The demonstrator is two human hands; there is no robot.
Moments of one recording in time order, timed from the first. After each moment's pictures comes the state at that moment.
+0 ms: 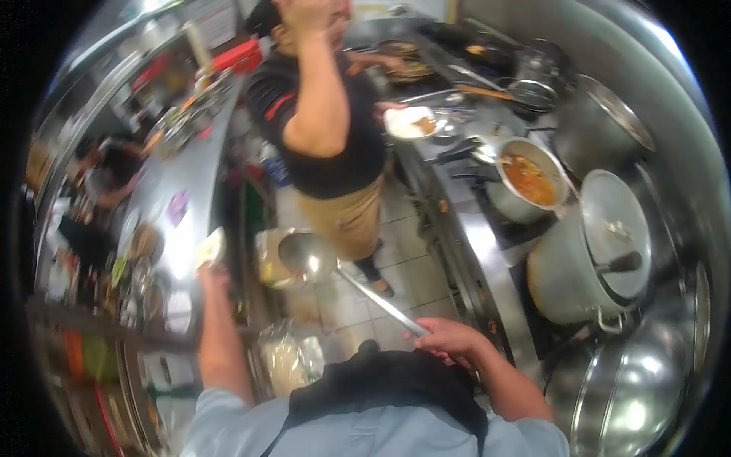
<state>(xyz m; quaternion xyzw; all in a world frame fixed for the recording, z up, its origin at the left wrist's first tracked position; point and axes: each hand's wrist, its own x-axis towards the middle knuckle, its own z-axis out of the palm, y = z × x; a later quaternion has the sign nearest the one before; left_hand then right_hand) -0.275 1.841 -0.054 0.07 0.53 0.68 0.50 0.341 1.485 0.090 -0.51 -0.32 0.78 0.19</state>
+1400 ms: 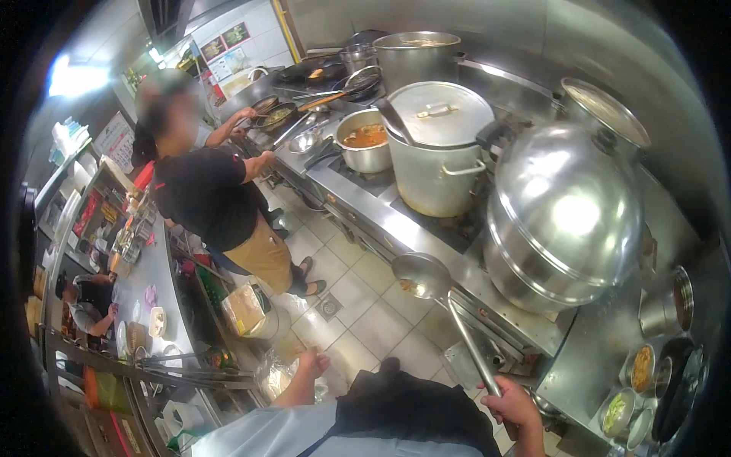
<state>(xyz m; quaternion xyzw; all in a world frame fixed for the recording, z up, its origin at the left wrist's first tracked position) -0.031 1.474 -0.233 0.25 0.65 0.15 0.71 0.271 0.966 0.101 -0.71 -0.05 0.52 0.48</state>
